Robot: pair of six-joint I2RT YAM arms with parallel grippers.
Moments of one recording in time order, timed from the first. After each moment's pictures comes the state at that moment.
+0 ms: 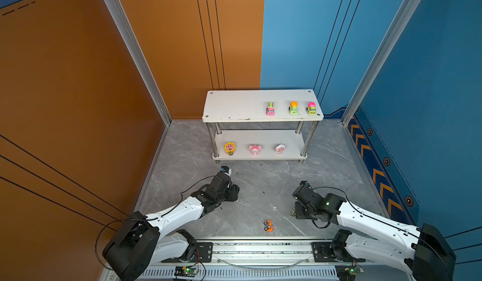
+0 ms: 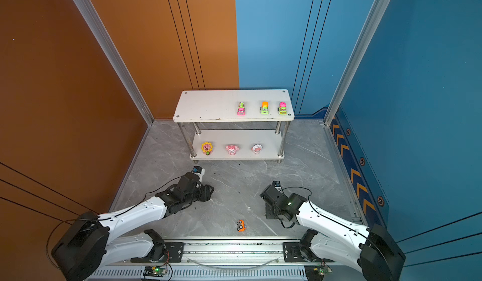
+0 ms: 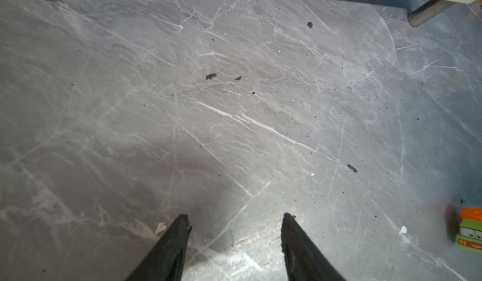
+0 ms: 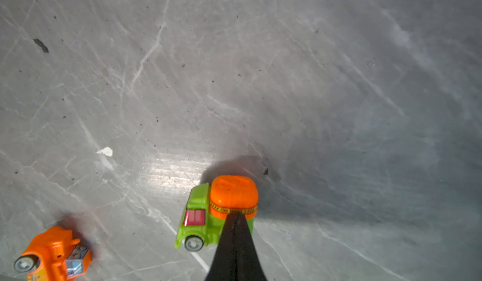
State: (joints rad) left arm -0.62 1.19 0.45 -0.08 -0.04 -0.53; right arm 0.84 1.03 0.55 -0.78 0.15 0.78
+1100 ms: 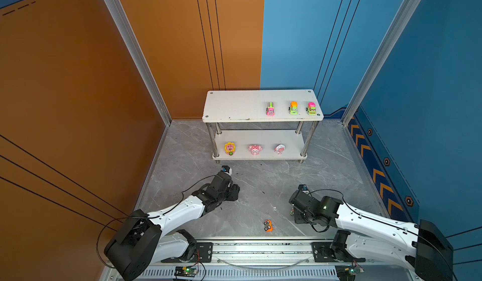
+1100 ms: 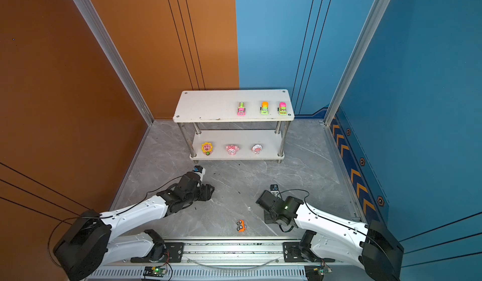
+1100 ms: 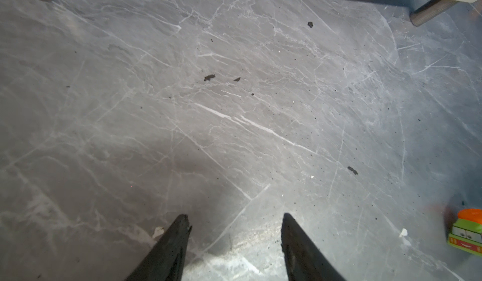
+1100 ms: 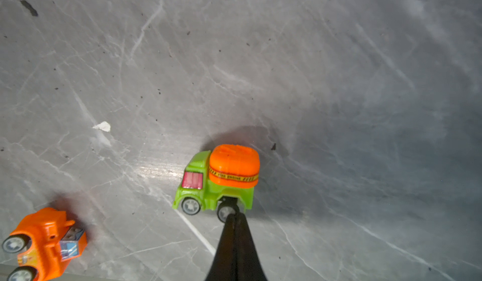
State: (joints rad) left arm -0.62 1.22 0.47 -0.08 -0.03 -0.53; right arm 0.95 1.06 0.53 -0.81 0.18 0.89
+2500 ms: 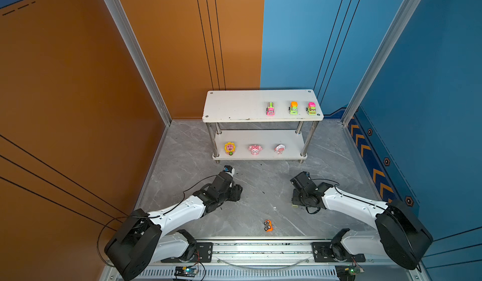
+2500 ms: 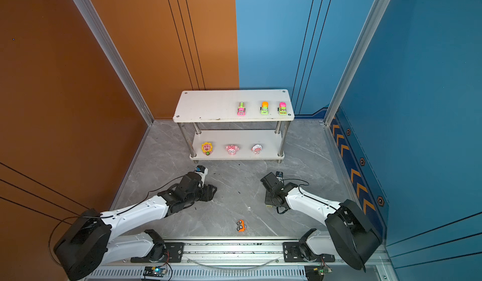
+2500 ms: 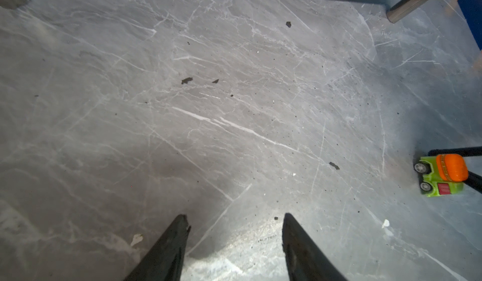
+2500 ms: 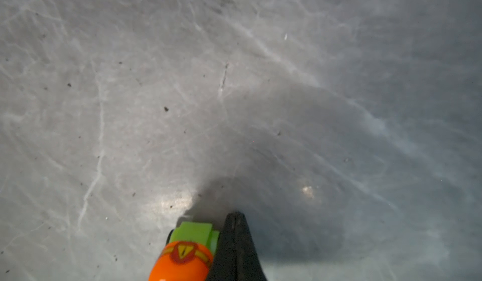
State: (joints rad) left arm -0.65 1.21 0.47 -0.05 -0.01 -0.52; right arm 0.62 1.32 0.59 -0.52 0.20 0.74
